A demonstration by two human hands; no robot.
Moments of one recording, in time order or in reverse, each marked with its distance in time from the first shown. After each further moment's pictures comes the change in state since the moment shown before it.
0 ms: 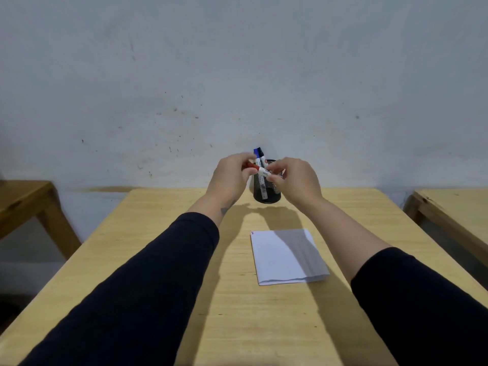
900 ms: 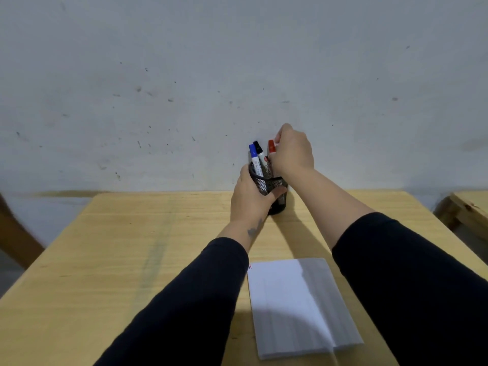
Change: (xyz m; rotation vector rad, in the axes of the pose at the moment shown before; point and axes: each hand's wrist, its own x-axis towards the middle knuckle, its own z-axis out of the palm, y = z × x) left_hand 0.053 -0.066 0.117 -0.204 0.062 -0.289; right_hand 0.128 0.037 0.060 -0.119 0.059 0.170
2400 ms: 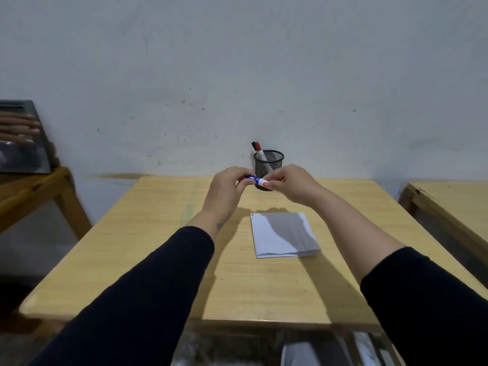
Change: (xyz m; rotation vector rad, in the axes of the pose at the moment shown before) left_hand -0.122 0.033 -0.109 0.087 -0.014 0.372; right_hand -0.167 -0.005 -0.091 0.137 -0.461 -0.139
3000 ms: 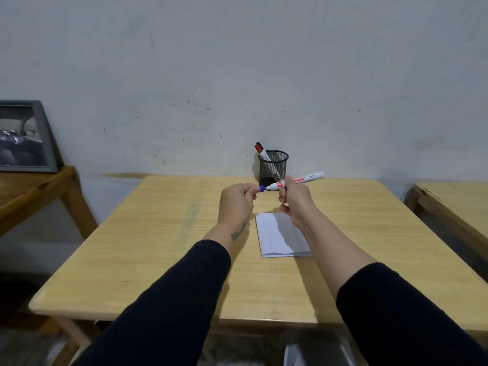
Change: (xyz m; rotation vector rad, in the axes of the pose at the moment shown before) left_hand -0.020 0.001 0.023 -0.110 0.091 -0.309; right_hand 0.000 0.004 0.043 0.998 0.253 0.479
